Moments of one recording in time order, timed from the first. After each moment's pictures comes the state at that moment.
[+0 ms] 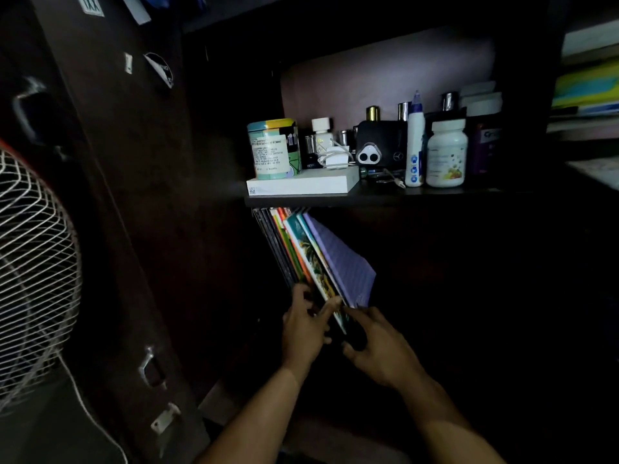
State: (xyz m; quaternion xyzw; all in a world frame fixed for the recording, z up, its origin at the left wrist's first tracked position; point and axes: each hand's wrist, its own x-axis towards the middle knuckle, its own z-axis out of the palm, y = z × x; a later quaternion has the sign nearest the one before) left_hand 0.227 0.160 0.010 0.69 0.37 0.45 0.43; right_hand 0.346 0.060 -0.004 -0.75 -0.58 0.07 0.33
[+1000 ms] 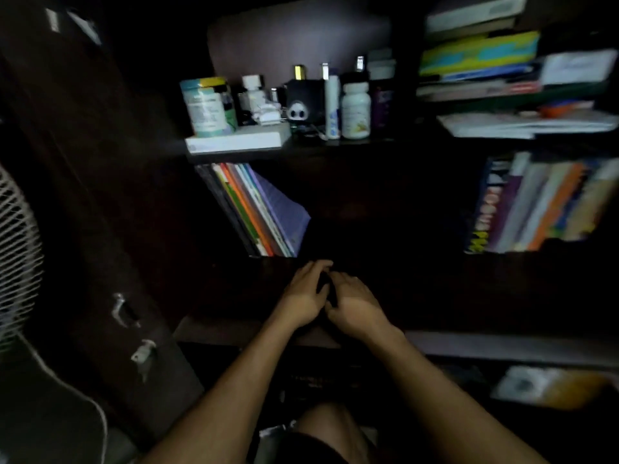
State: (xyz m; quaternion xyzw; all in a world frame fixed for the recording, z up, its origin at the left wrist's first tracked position) left_hand 0.230 0.072 -0.009 0.91 0.22 0.19 0.29; right_hand 0.308 -0.053 0.002 -0.82 -0.51 0.05 0.25
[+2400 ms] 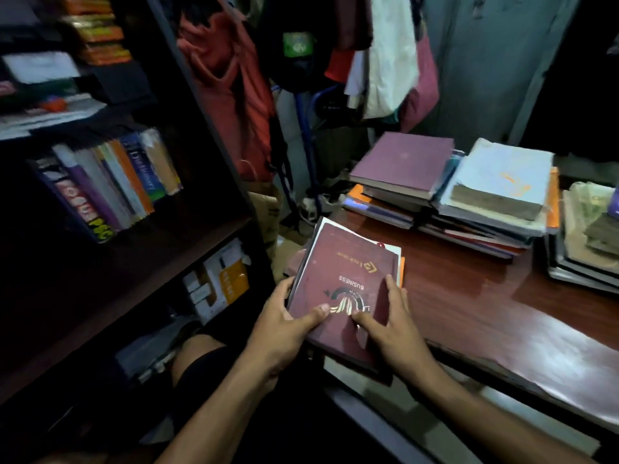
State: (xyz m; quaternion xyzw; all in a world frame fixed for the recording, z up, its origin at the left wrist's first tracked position) left_hand 0.208 -0.411 0.023 0.71 -0.06 -0.14 0.68; right_hand 0.165 -0.595 -0.017 -0.83 0.16 -0.05 0.54
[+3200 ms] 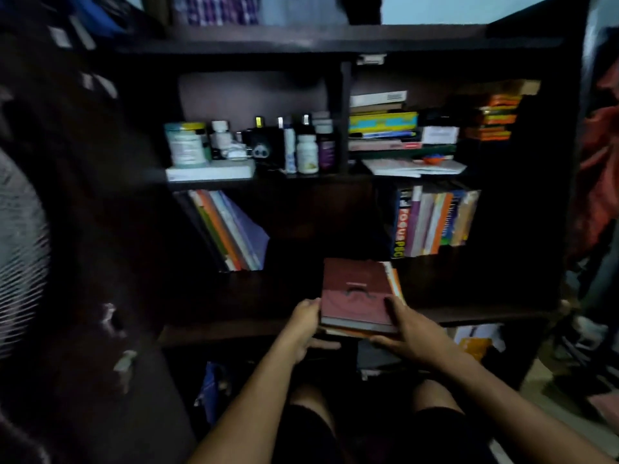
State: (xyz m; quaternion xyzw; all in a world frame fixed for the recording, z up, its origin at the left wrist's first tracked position) left_hand 0.188 -0.045 0.020 0.61 0.28 0.07 0.74; right_hand 0.304 -0.252 0.016 -0.90 -0.40 0.01 0.17
